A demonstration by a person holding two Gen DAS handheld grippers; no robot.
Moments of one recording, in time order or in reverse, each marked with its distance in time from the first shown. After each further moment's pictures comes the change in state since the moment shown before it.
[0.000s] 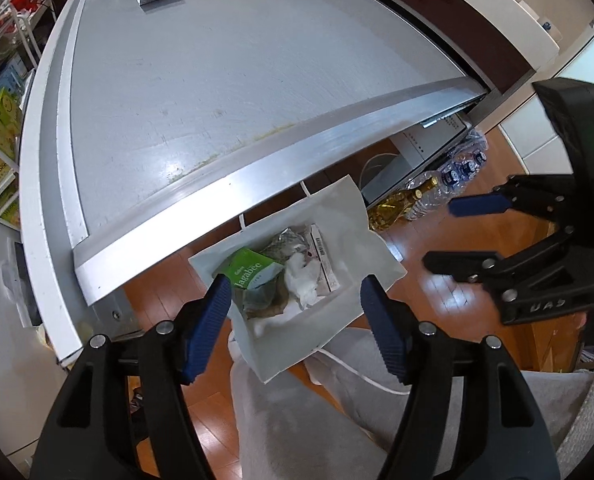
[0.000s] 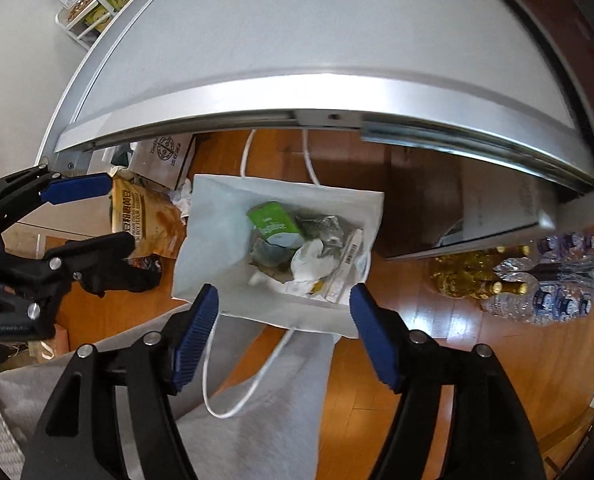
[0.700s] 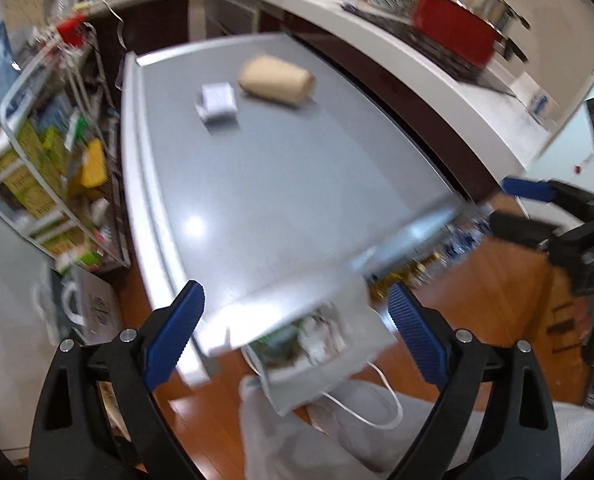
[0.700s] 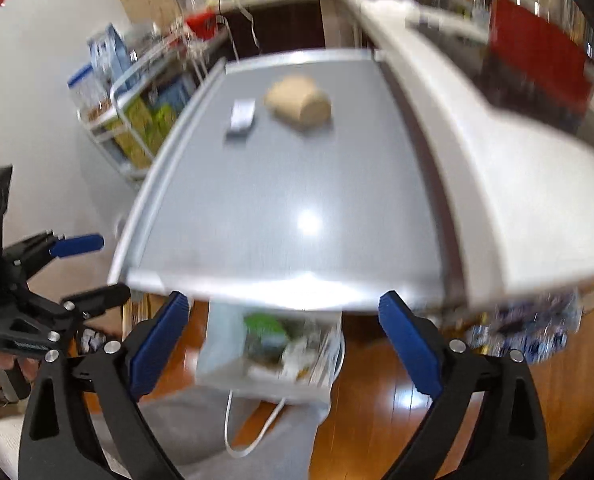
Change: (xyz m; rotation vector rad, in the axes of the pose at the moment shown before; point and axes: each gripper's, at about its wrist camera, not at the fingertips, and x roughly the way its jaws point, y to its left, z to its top) left arm -0.094 0.018 0.039 -0.077 -0.247 0.088; right arm -0.151 0.008 0.043 0.017 -0.431 -0.063
